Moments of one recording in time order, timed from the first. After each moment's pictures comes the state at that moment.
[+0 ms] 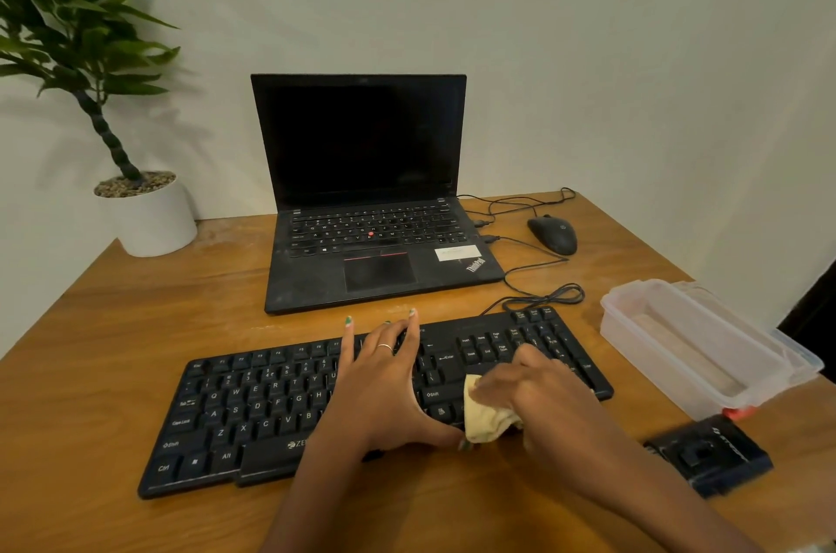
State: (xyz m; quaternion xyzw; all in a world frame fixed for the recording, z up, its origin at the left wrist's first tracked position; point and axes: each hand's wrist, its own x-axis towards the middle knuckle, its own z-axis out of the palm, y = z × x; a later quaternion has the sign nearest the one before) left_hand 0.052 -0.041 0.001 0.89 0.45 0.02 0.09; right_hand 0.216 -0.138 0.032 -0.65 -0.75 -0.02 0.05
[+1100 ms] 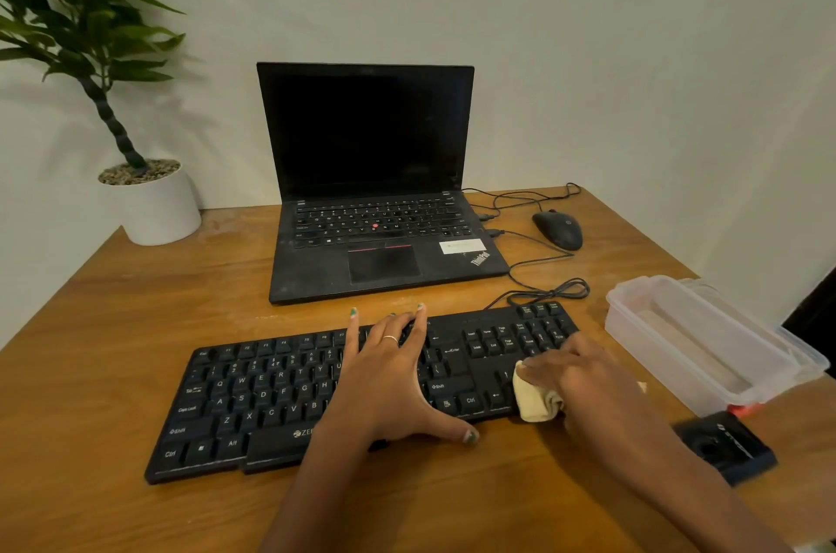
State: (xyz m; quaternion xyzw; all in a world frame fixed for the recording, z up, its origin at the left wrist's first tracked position) left_hand 0.053 -0.041 -0.001 0.89 0.45 0.01 0.08; right_hand 0.236 -0.152 0.045 -0.72 -0.70 -0.04 0.01
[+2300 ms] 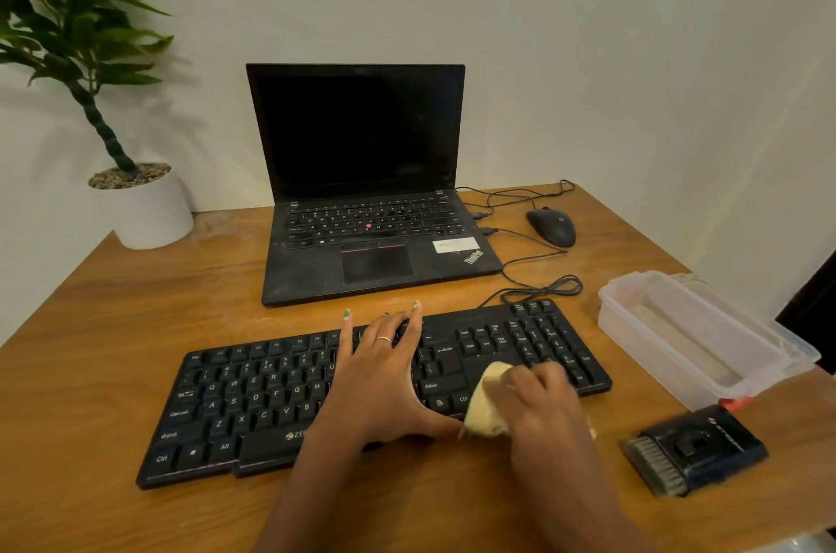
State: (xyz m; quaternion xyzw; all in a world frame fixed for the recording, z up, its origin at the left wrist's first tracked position) left_hand 0.053 -0.040 -0.005 0.89 0.45 0.02 0.07; right_hand 0.198 -0.163 -0.001 -0.74 -0.65 -0.03 0.16
